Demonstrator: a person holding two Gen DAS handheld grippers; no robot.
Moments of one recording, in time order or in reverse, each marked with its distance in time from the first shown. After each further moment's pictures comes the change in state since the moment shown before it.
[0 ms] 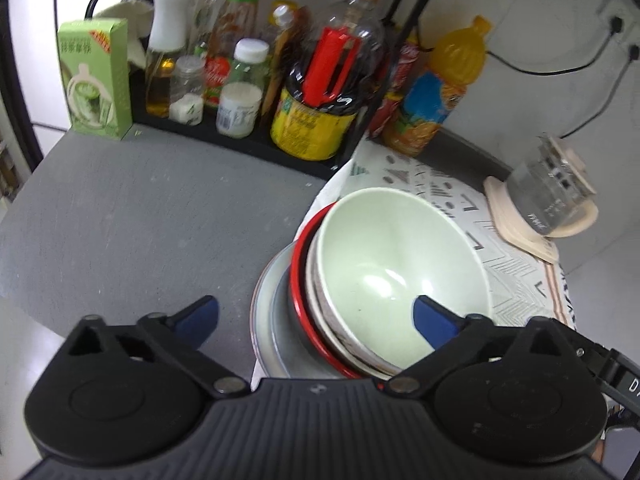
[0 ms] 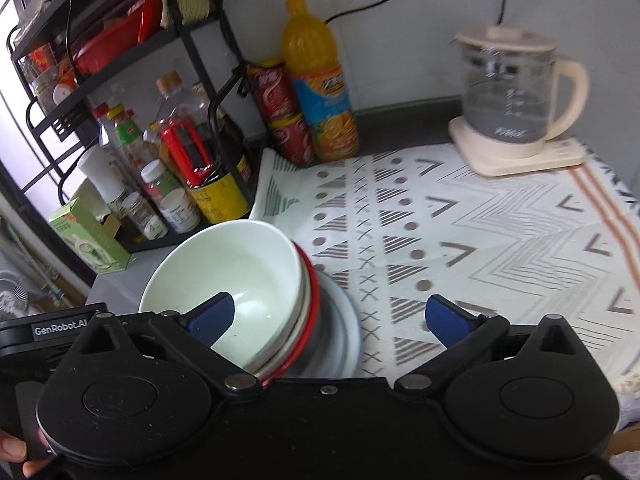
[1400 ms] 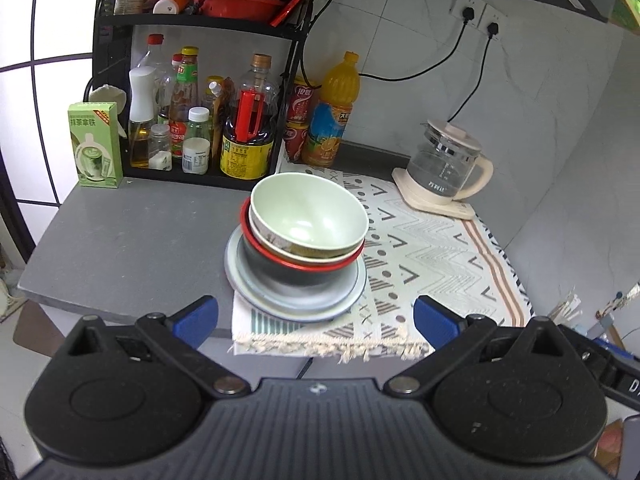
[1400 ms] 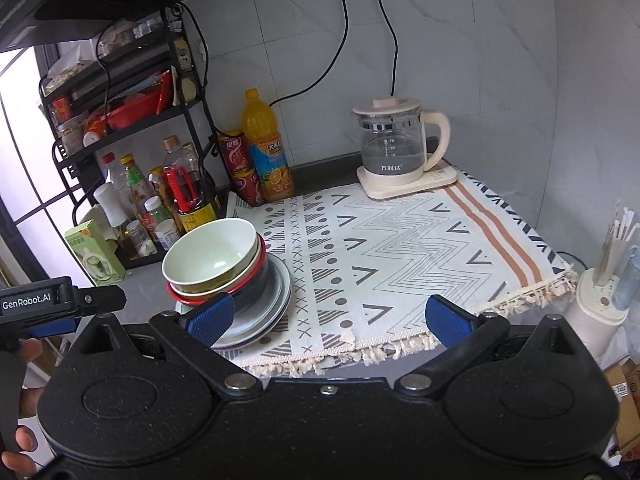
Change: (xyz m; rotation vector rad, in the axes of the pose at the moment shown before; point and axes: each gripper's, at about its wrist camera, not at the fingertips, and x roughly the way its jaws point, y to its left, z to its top) left arm -0.155 -0.024 -0.115 0.224 -0.159 -0.111; right arm -0.195 -0.015 -0.119 0.039 -0.227 -0.148
